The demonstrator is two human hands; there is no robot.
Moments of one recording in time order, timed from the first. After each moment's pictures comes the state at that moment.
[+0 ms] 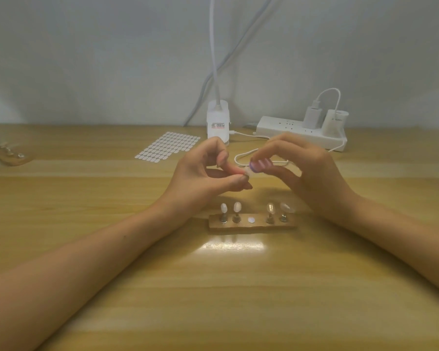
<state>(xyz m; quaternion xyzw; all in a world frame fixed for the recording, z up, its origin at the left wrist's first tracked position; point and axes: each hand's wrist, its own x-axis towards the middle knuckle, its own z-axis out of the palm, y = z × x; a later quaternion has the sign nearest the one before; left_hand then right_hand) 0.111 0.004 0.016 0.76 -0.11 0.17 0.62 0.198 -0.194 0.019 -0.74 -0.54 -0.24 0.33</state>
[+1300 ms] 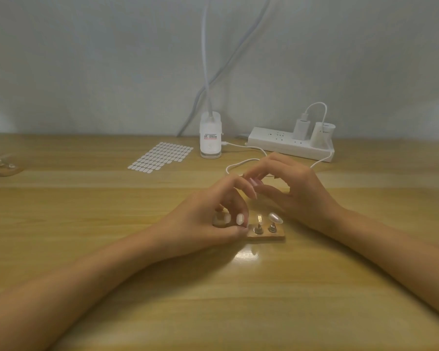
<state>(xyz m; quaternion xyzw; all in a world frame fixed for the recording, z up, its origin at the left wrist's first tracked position) 0.089 -0.003 0.020 0.87 -0.22 0.07 0.43 0.199 -0.199 0.015 -0.76 -0.52 -0.20 0.33</state>
